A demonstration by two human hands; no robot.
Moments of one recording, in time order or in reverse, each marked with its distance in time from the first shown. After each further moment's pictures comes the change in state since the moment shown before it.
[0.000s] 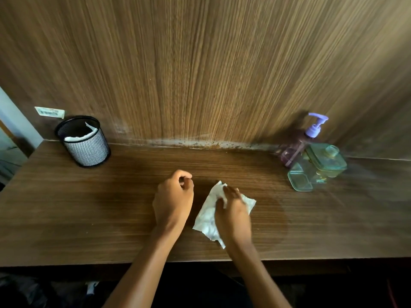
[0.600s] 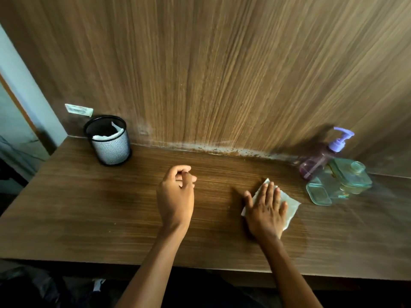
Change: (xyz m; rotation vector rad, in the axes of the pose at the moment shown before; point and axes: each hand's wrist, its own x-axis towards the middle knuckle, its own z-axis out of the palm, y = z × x) left_hand 0.011 -0.008 -0.031 -0.434 0.215 -0.019; right_hand 0.050 0.052 0.015 -0.482 0.027 0.140
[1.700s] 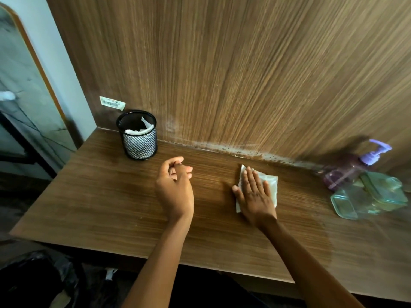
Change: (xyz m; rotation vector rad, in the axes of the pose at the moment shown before) left_hand 0.035 -0.016 -0.029 -0.308 0.290 -0.097; right_hand 0.020 -0.061 0.007 -0.076 -0.129 -0.500
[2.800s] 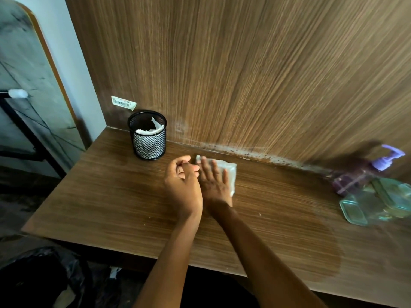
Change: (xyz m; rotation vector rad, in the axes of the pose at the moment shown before) left_hand 0.008 0.002 0.003 -0.077 0.048 -0.030; right_hand 0.031 -0.116 0.008 -0.108 -0.105 -0.182
